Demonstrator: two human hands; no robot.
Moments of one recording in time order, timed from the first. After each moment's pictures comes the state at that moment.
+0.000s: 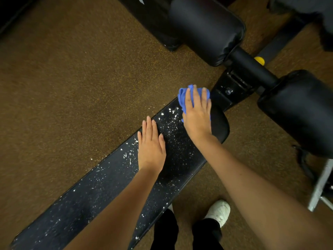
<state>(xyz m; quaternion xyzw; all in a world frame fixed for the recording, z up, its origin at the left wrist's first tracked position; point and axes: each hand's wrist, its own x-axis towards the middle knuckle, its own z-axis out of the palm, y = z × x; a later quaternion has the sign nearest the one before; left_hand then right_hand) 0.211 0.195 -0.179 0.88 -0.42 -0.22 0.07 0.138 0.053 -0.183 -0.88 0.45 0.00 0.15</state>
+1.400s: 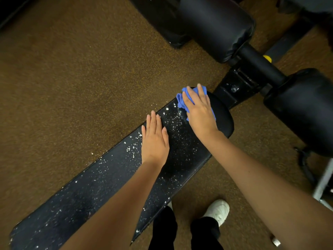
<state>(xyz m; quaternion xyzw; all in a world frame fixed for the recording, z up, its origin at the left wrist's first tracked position) 0.211 0.194 -0.175 0.87 -0.40 -0.24 0.13 0.132 0.051 -0.188 -0.92 0.35 -0.05 0.17</state>
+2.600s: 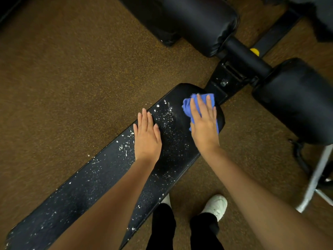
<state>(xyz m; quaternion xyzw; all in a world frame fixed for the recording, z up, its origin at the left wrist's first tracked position) 0.208 0.194 -0.178 0.88 -0.40 -0.23 0.15 0.084 0.088 -0.186 -0.87 0.44 -0.10 0.18</state>
